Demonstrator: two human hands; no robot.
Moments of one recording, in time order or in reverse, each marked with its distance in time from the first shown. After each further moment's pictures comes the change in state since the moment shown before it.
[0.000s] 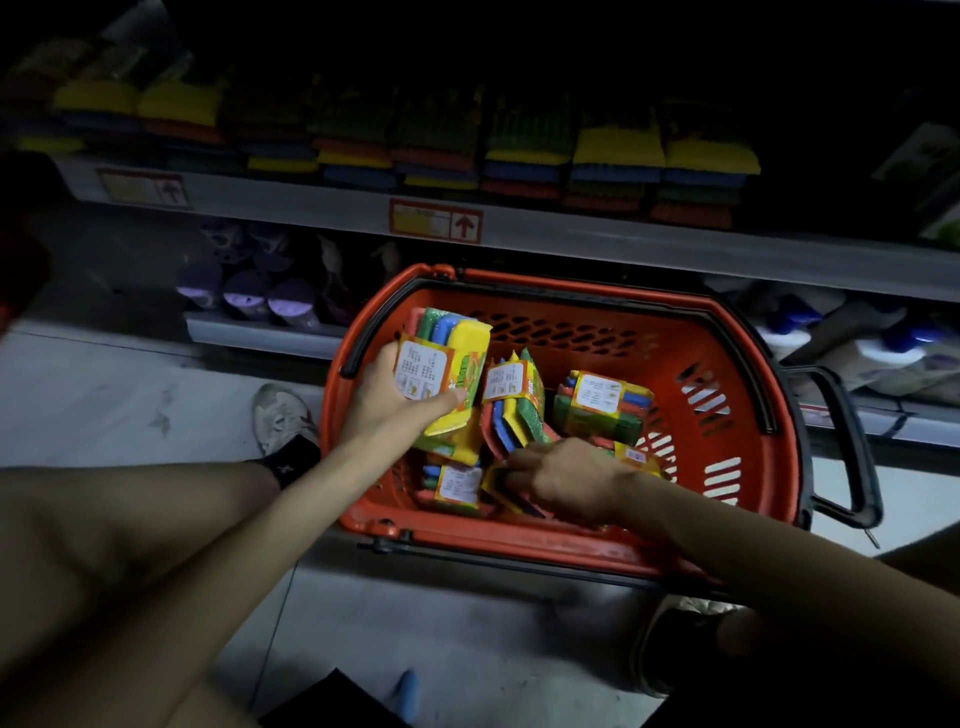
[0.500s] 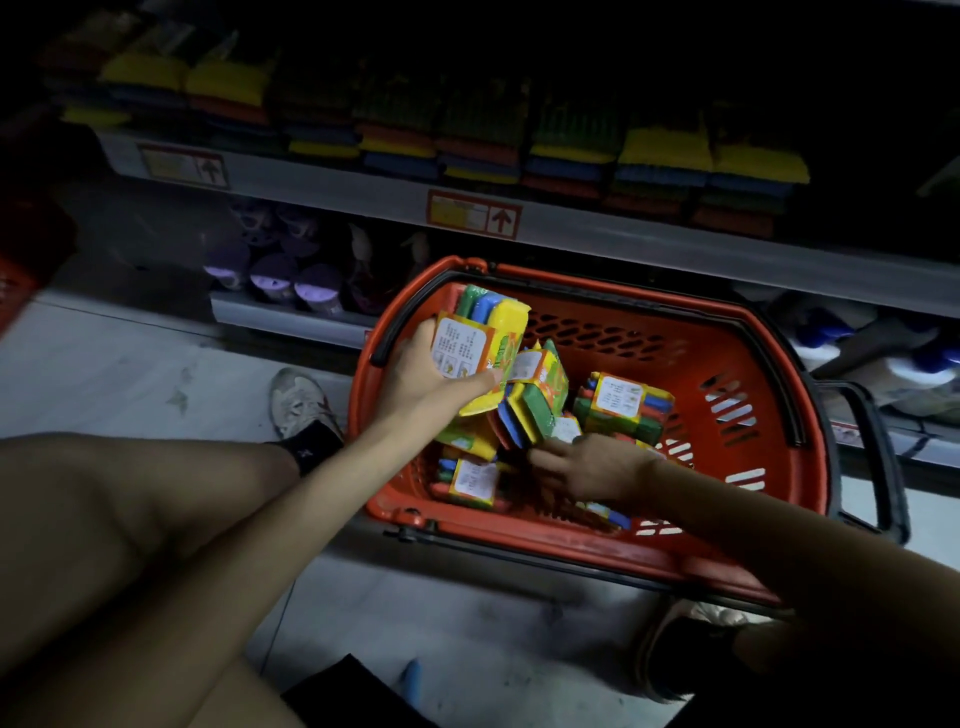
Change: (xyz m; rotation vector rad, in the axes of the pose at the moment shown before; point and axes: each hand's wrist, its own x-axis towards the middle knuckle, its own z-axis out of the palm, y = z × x) left_hand 0.002 0.017 -0.004 -0.009 -0.003 0.012; right_hand 0.004 0.023 0.014 -0.374 0.110 -0.261
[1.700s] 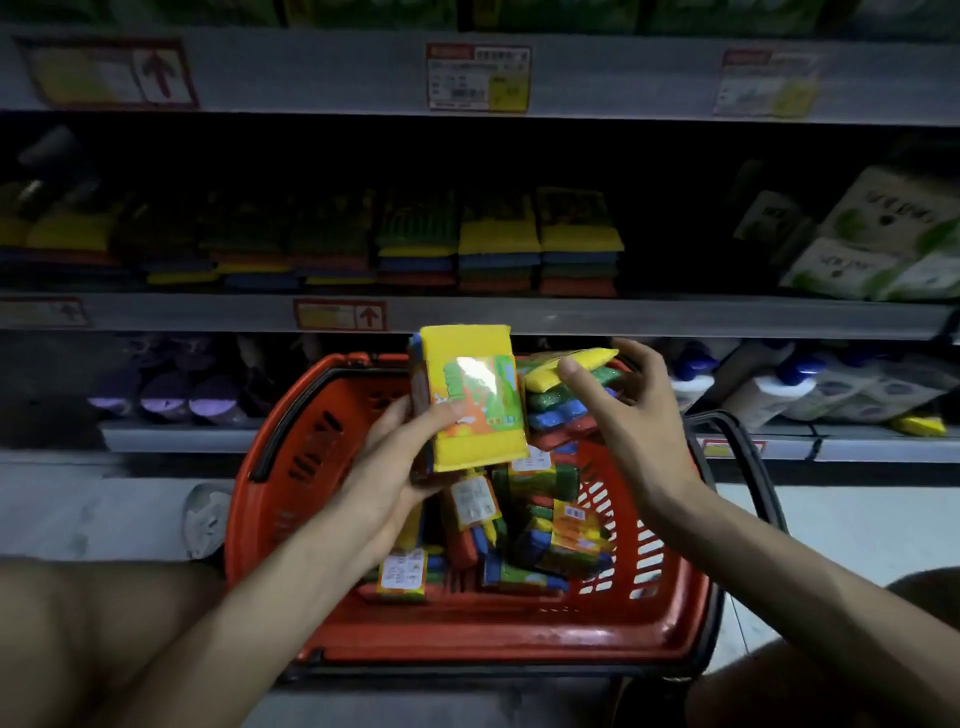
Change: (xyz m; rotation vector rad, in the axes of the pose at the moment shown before) left_hand -0.021 0.097 0.060 -0.664 -0.288 -0.218; right_hand -0.079 0.041 -0.163 1.356 0.949 1.588
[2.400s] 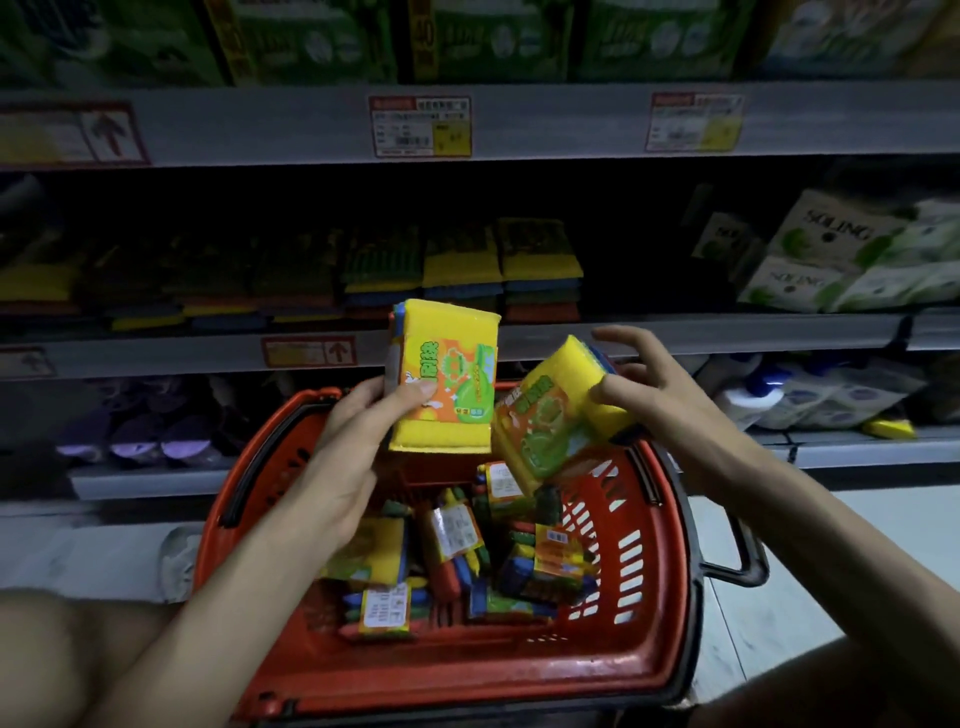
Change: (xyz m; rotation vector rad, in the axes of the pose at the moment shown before) left_hand 0.010 0.041 0.014 0.072 -0.046 0.159; right_hand 0.030 -0.024 -0.066 -0.077 -0.285 -0.002
